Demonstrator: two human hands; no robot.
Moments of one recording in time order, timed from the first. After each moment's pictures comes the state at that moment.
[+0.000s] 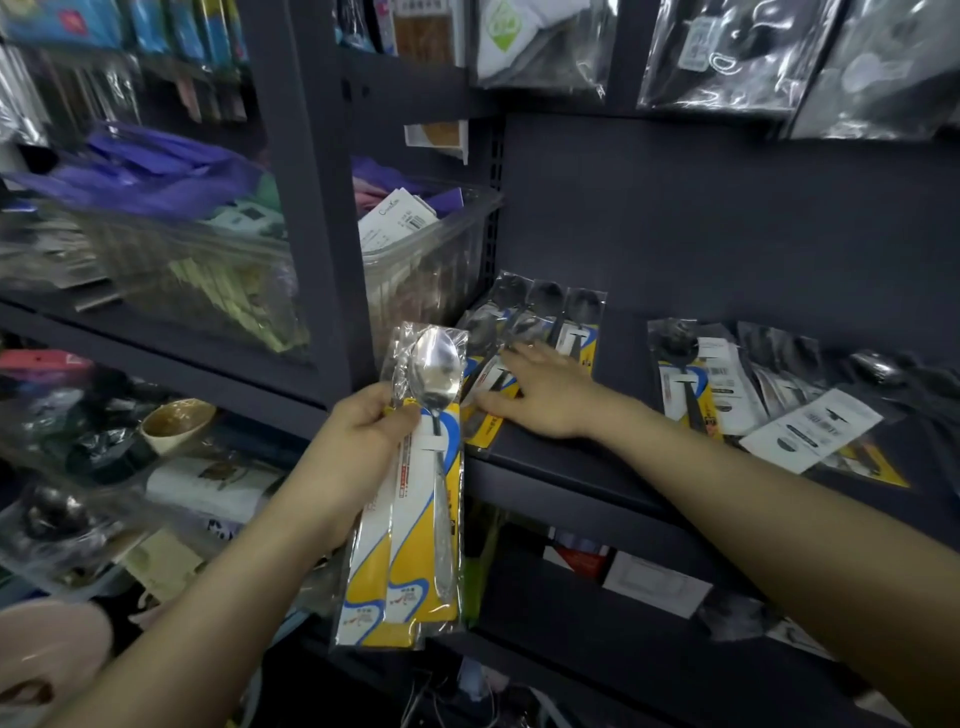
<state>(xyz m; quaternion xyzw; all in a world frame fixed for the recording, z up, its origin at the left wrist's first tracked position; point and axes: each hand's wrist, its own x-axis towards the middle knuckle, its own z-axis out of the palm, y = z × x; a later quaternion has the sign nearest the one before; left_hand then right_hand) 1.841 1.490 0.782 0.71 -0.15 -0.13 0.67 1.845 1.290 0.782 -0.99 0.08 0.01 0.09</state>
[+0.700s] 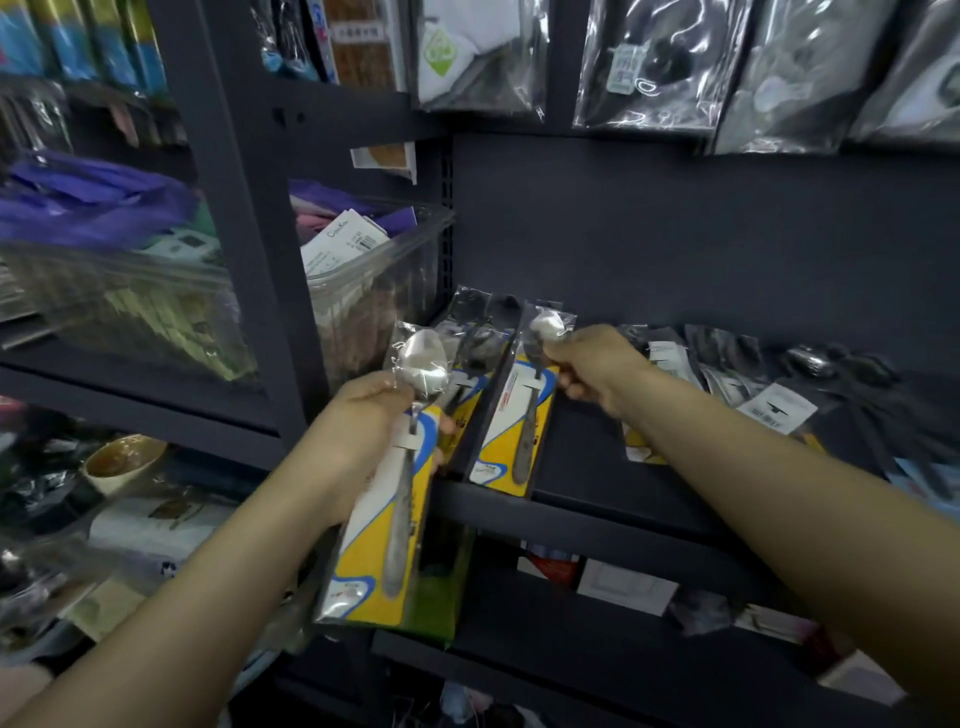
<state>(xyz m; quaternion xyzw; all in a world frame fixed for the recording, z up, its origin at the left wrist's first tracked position) 1.843 1.453 0.806 0.69 -0.18 -0.16 0.68 1.825 1.240 0.807 -0.74 0.29 -0.15 0.59</state>
